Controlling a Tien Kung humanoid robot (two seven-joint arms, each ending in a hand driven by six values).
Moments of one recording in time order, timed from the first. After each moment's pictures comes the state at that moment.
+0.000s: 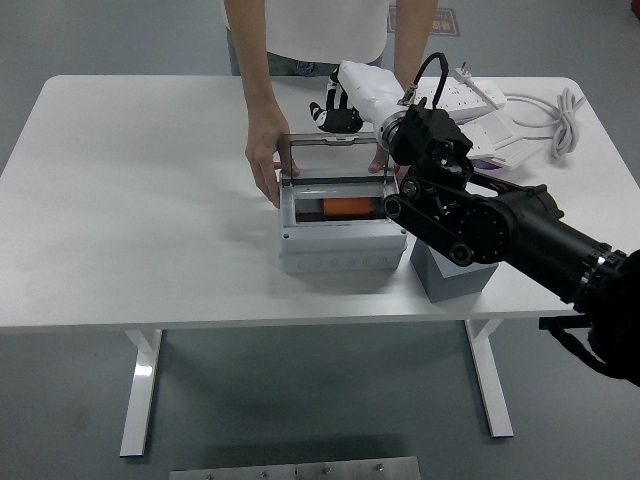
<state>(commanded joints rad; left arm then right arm) -0.18 0.21 -1.64 -0.36 1.61 0.06 0.57 1.05 -0.07 0.51 0.81 -1.67 -0.24 -0.32</state>
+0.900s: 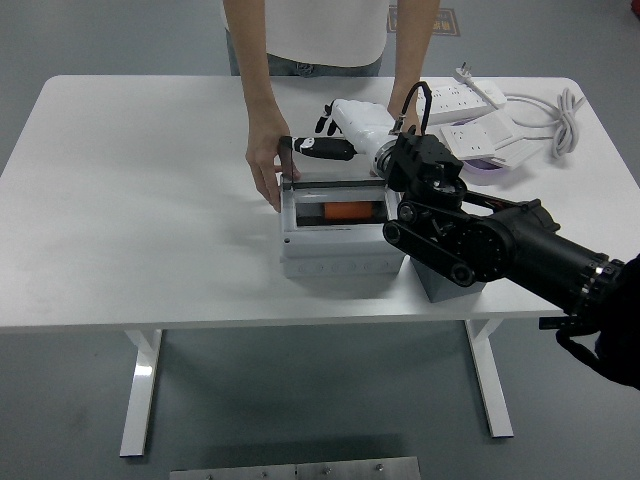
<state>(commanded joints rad) -0.18 0.21 -1.63 -0.36 1.60 0.06 0.57 1.02 -0.10 0.39 0.87 -1.64 -0.18 -0.36</state>
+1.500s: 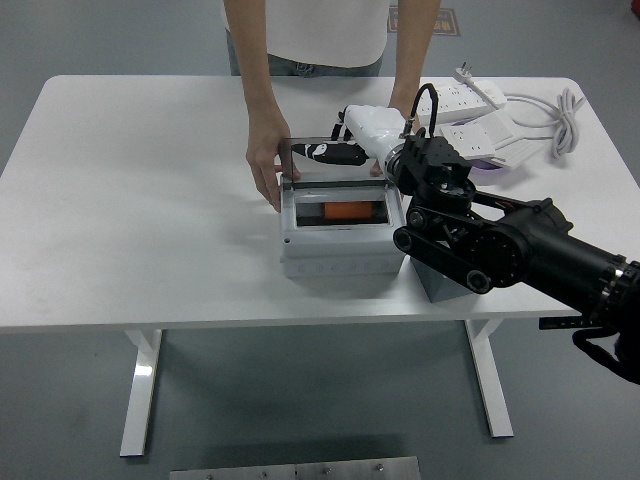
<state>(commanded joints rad) -0.17 0.21 -1.62 -0.35 1.58 0.07 0.57 1.00 -0.15 0.39 0.96 -1.68 -0.15 -0.47</state>
